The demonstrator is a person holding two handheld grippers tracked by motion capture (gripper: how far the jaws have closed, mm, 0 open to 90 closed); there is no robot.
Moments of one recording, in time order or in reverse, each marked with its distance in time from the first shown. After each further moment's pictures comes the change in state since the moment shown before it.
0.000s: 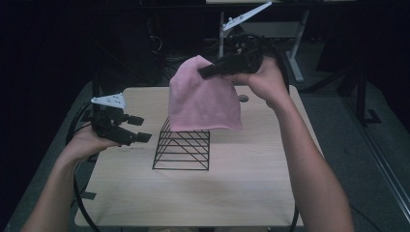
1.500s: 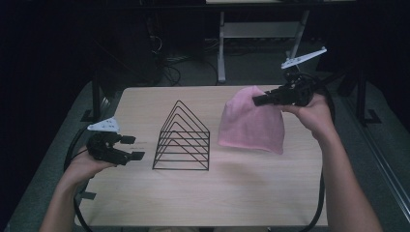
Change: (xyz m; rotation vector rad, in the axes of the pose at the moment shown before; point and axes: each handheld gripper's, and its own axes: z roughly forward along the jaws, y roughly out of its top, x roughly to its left) left arm -0.002 -0.069 0.011 0.006 0.072 -0.076; right arm -0.049 -0.134 -0.060 0.025 -0.121 0.207
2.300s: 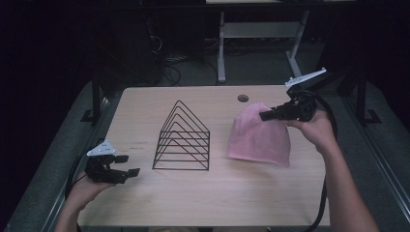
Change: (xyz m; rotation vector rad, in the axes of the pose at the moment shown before) left arm -0.003 -0.076 0.020 -0.013 0.106 -0.119; right arm -0.023 -0.049 0.011 0.060 -0.014 0.080
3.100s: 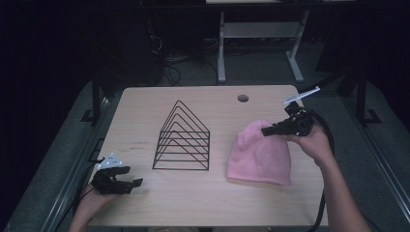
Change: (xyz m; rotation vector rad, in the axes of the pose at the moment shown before) left arm -0.010 -0.039 0.025 0.048 0.083 -0.046; right arm -0.016 -0.044 0.024 0.076 -0.017 0.082
